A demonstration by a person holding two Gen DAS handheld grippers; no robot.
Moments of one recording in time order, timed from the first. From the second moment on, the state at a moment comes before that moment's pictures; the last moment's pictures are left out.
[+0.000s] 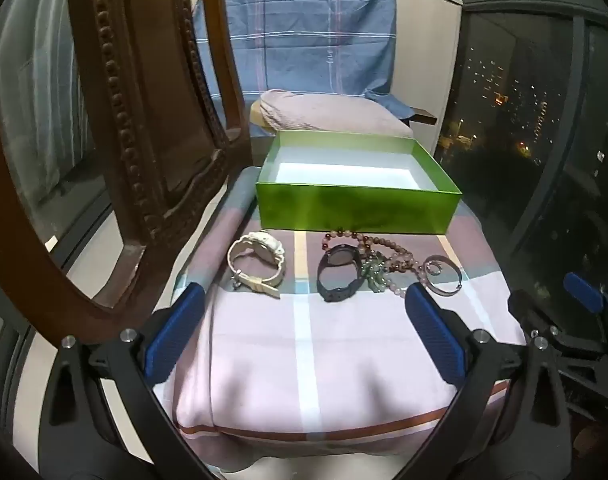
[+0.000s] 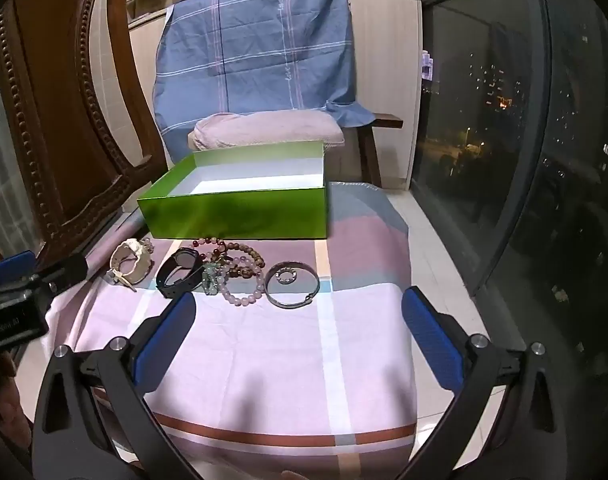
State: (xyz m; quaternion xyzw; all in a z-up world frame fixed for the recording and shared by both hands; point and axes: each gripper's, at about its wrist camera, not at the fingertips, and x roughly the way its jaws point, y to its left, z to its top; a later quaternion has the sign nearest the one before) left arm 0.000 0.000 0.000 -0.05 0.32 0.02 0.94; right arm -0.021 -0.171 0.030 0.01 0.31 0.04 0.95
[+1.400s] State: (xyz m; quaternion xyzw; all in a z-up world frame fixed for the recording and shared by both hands) left arm 0.000 -0.009 -0.008 -0.01 0.33 0.02 0.94; right arm -0.014 -0.172 0.030 0.02 0.31 0.04 0.95
